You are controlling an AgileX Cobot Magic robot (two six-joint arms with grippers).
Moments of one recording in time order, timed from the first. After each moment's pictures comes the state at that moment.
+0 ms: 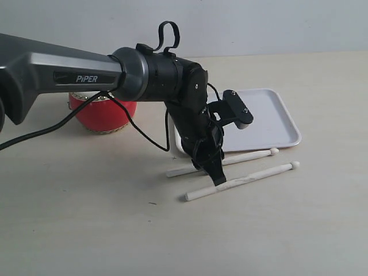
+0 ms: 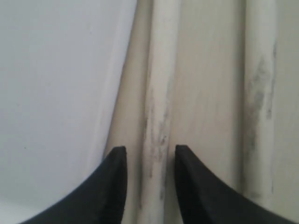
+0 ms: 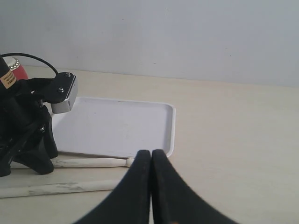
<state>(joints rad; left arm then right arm) -0.82 2.29 -1.66 -0.17 0.76 0.59 0.07 0.01 0.00 0.08 0.29 -0.10</state>
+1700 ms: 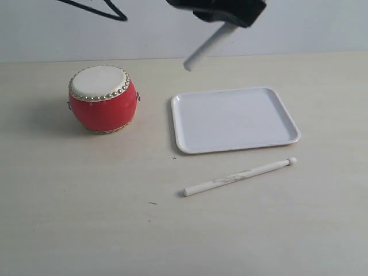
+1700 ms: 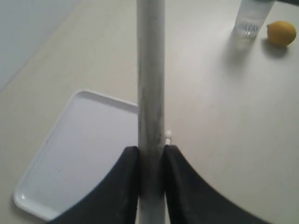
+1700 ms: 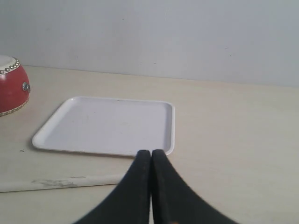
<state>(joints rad) -0.82 1.65 -1.64 -0.37 0.78 0.48 0.07 0.01 0.00 0.08 0.29 -0.10</state>
